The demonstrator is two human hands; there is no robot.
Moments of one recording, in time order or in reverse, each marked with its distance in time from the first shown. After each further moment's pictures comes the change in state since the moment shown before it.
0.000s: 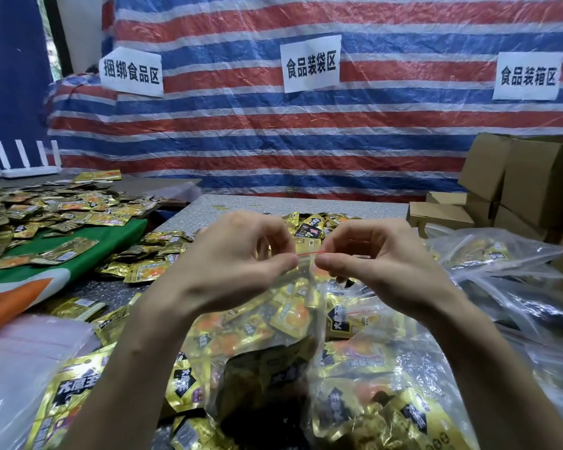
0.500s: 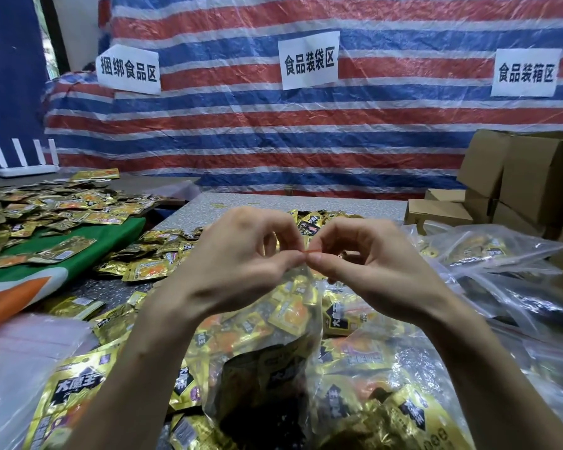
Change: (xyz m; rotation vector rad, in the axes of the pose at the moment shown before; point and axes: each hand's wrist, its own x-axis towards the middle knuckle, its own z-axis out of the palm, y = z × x) left_hand 0.000 0.006 0.007 0.007 0.069 0.059; right_hand -0.001 0.001 0.005 -0.141 -0.050 -0.079
